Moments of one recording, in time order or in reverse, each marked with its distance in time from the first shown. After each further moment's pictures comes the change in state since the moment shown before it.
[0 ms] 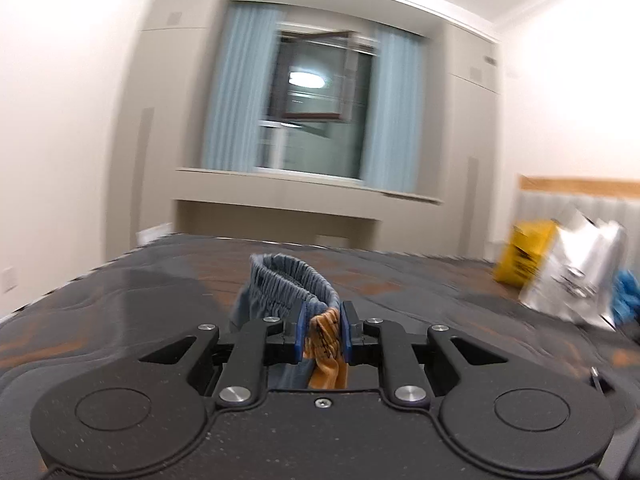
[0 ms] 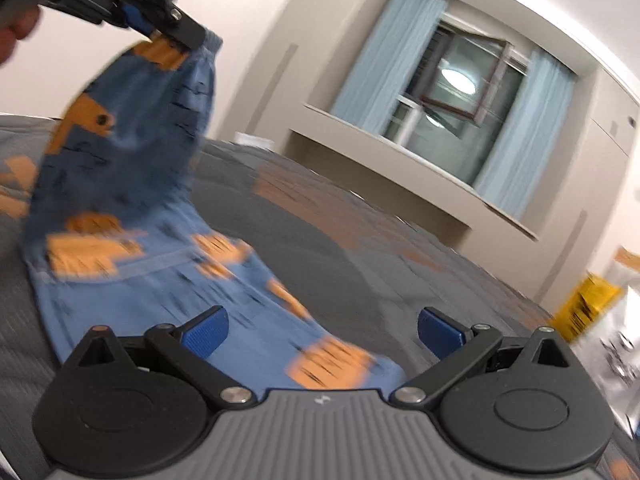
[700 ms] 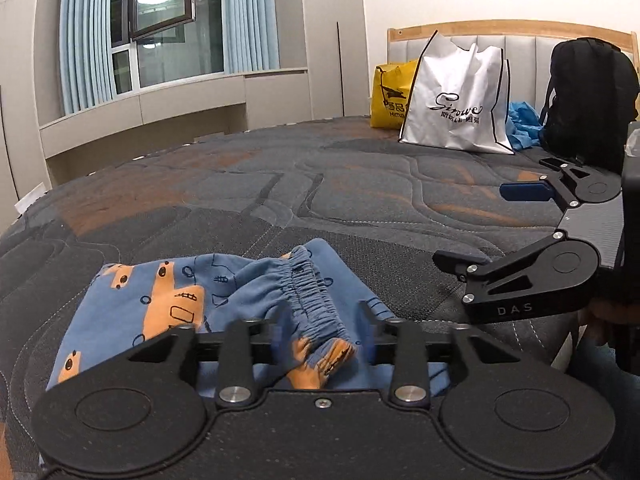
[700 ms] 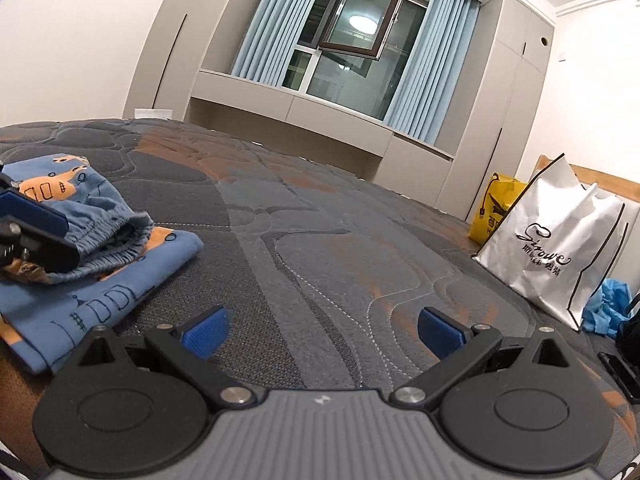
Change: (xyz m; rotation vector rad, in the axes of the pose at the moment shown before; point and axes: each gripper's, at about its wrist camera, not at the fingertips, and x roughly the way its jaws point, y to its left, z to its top) left arm 0.042 -0.106 -0.107 0.251 0.340 -0.276; right arm -0.041 -0.102 -0.074 0.192 0.122 -0.181
